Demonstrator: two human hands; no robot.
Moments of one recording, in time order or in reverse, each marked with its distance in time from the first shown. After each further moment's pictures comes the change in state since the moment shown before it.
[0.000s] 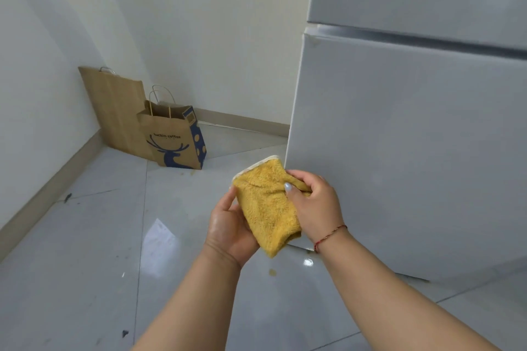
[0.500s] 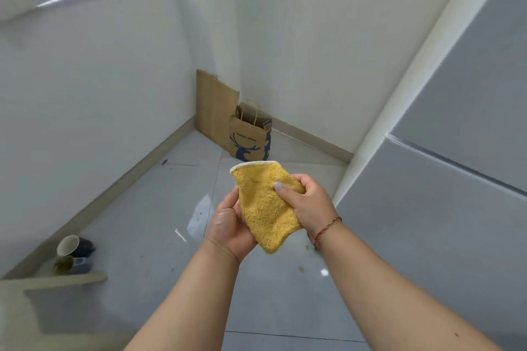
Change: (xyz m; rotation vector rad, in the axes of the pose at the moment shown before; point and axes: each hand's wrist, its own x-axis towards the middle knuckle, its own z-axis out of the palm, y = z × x) left_hand -0.205 0.109 0.062 -0.192 0.092 0.208; right_hand -0.063 -0.212 0.046 0.141 -0.451 0.179
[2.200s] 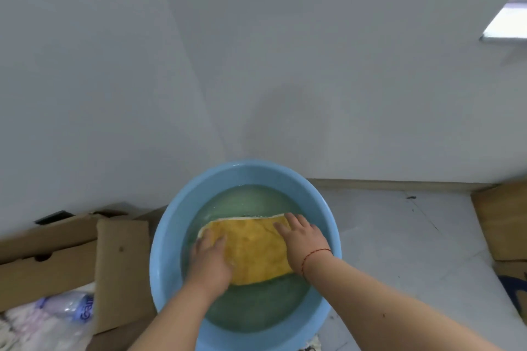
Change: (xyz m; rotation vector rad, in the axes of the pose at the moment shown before) left_hand -0.396 0.279 -0.425 1.144 1.371 -0.025; right_hand -0.120 0.012 0.654 -1.618 -1.252 -0.912
